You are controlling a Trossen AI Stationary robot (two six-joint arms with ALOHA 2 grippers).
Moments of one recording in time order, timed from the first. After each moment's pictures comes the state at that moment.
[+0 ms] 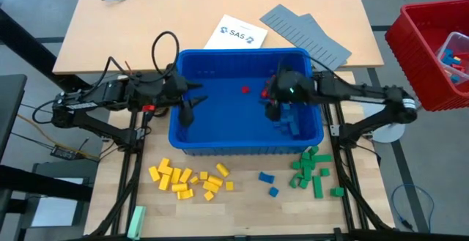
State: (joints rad) left arm -0.02 1.15 1.47 -0.68 -0.40 -0.03; right arm -0.13 1.28 1.26 -0.63 0.33 -0.04
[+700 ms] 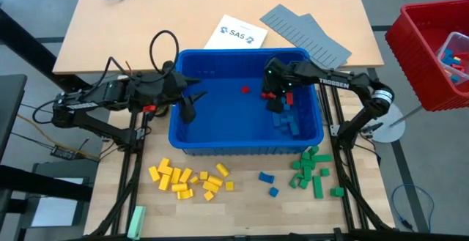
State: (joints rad) left arm -0.02 1.15 1.47 -0.68 -0.51 -0.04; right arm -0.53 1.58 1.26 -0.84 -0.07 -0.30
